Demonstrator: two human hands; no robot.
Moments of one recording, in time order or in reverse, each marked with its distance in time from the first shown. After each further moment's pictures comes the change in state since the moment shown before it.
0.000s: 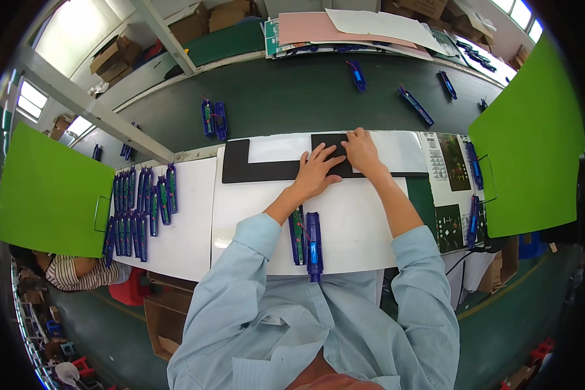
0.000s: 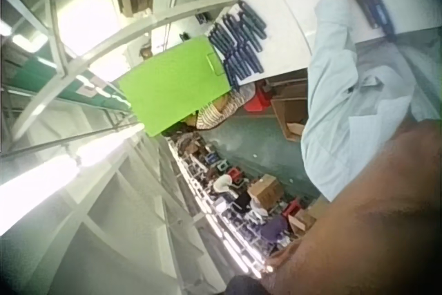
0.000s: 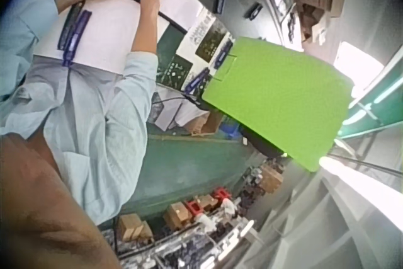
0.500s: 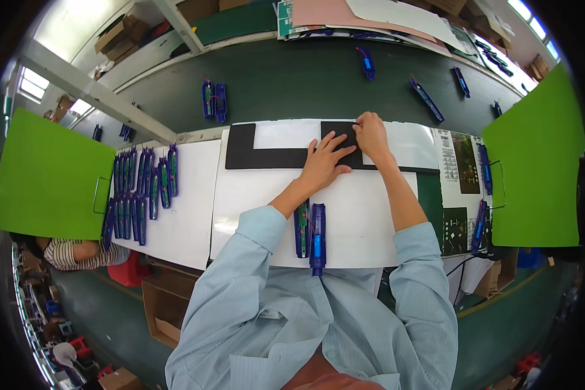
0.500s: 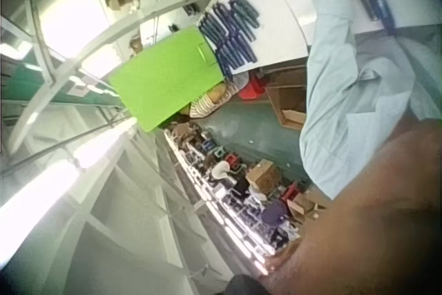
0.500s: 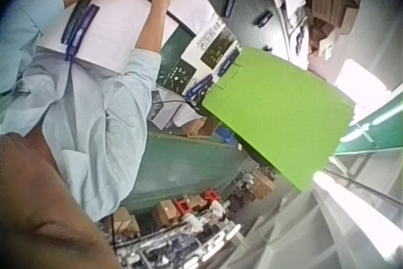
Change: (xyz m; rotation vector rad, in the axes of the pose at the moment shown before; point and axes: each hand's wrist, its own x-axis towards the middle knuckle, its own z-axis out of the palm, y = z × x) left_hand -0.006 0.001 0.009 -0.015 0.084 -0.037; right_hand 0.017 0.000 0.015 0.237 0.097 0.041
